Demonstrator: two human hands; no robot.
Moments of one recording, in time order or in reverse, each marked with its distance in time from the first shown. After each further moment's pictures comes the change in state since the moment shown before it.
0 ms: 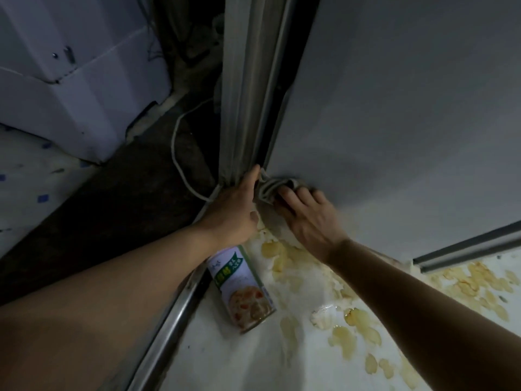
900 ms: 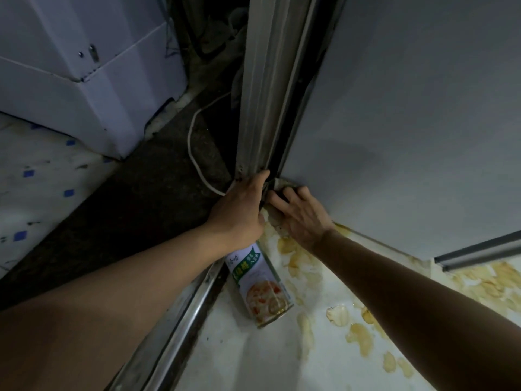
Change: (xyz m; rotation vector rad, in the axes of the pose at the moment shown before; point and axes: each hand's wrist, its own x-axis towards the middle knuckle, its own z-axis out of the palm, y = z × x) left_hand -0.022 0.008 -0.016 0.149 -0.011 -0.032; right_hand 0.029 -0.031 0.006 -0.065 -0.424 -0.180
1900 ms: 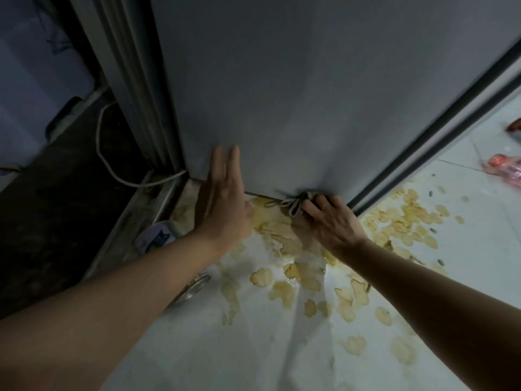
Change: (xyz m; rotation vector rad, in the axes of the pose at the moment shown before) left_hand -0.008 0.113 0.077 0.012 0.204 0.073; right_hand -0.183 0.053 0.080 0.111 -0.207 0.223
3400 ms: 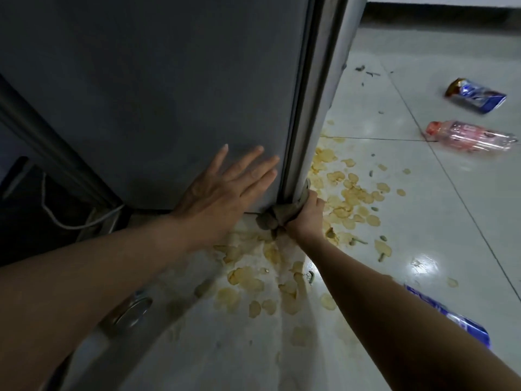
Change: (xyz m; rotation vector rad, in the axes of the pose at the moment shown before) left_hand 0.027 0.120 0.012 0.899 -0.144 0.887; right_hand -0.029 0.032 0.057 1.589 0.249 1.065
